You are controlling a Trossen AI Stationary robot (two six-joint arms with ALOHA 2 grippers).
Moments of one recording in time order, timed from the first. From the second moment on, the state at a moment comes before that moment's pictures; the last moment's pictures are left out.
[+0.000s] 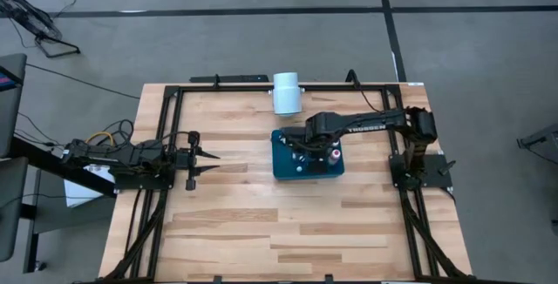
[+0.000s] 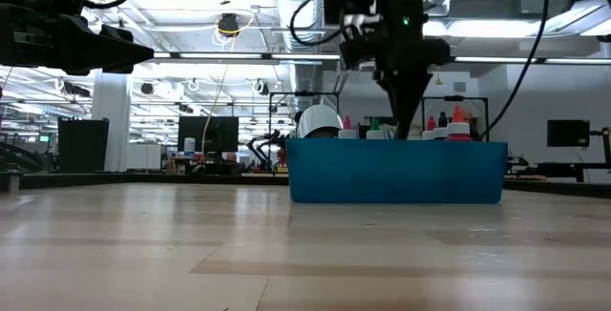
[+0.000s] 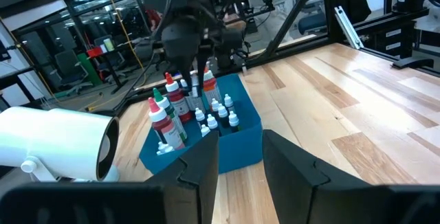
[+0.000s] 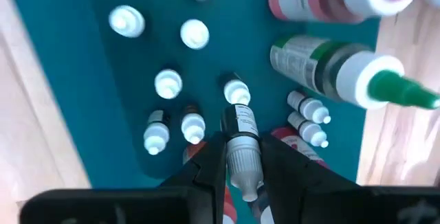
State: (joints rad) left arm -0.09 0.07 0.01 0.04 -0.09 0.28; right arm -0.05 1.87 1.52 -1.22 0.16 -0.06
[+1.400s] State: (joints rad) left arm -0.09 0.07 0.01 0.04 -0.09 0.28; right arm -0.14 1.98 1.44 -1.16 0.13 -0.19
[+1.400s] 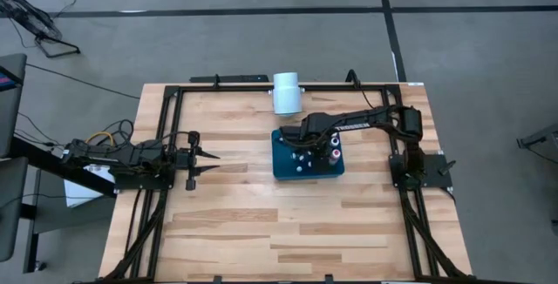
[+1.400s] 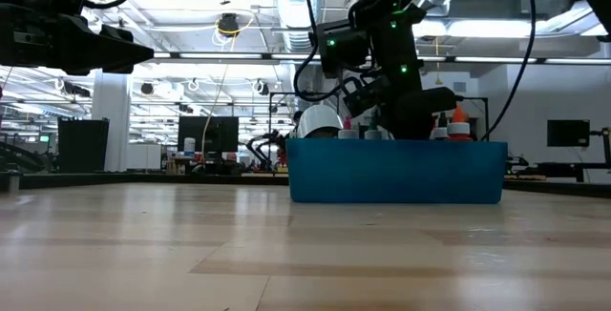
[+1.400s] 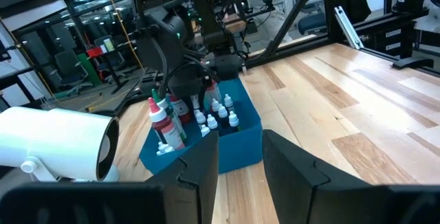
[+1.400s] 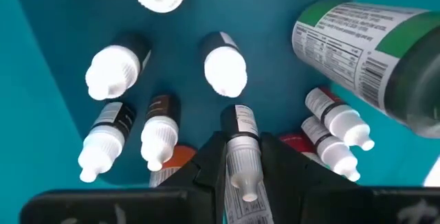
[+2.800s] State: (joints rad) left arm -0.09 0.07 0.01 0.04 -0.09 0.28; right arm -0.05 1.74 1.44 -1.10 0.13 -0.12
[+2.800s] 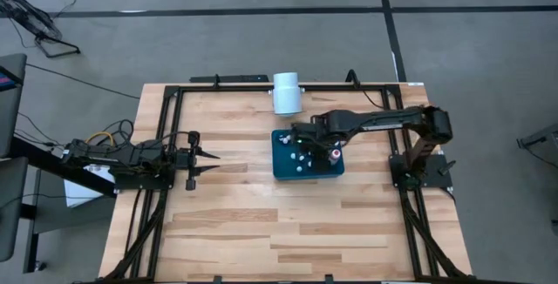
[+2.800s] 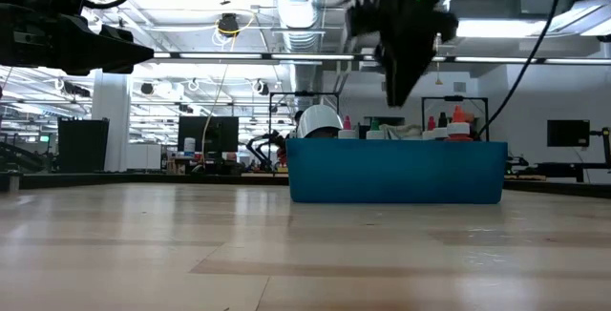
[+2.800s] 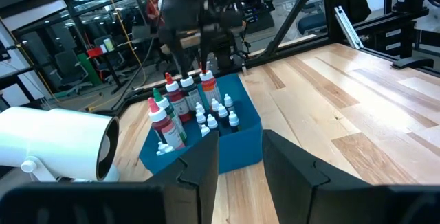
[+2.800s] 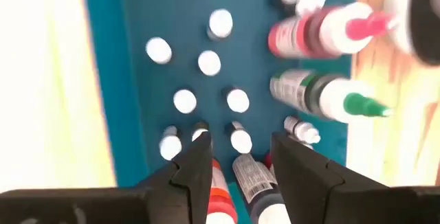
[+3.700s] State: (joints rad) left arm -0.09 0.07 0.01 0.04 -0.09 0.28; right arm 0.21 1.24 0.87 -0.58 0.13 0.12
